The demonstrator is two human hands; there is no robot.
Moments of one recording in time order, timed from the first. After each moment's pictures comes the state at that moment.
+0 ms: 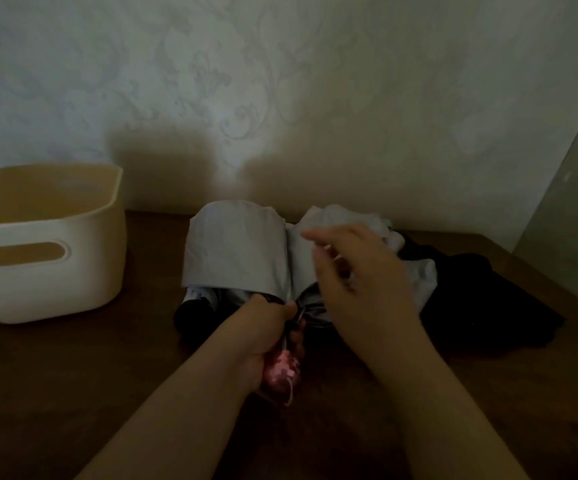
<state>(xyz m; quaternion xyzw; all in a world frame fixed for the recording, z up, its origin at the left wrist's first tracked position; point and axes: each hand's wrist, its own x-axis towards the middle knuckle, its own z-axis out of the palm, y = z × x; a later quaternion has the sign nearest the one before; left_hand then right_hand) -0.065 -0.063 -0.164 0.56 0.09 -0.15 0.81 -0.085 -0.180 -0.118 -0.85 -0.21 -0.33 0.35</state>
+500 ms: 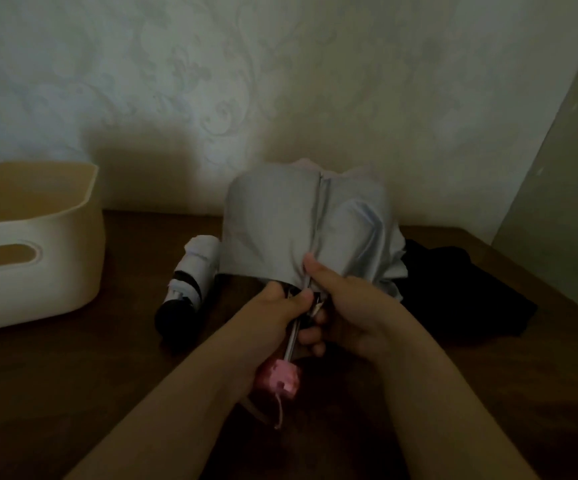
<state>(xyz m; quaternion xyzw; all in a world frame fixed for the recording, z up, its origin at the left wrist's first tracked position) -0.094 -0.079 -0.136 0.63 -0.08 -0.15 0.76 -0.069 -0.196 -0.130 -0.69 0.06 0.15 0.71</state>
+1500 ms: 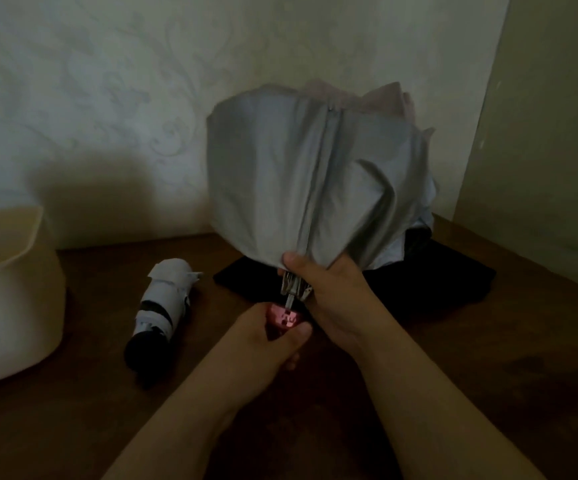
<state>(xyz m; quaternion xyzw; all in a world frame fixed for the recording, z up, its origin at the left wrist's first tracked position) -0.092 -0.081 -0.156 0.82 -0.12 -0.07 0.56 -0.064 -0.202 -0.138 -0.53 -0.08 -0.07 0.84</state>
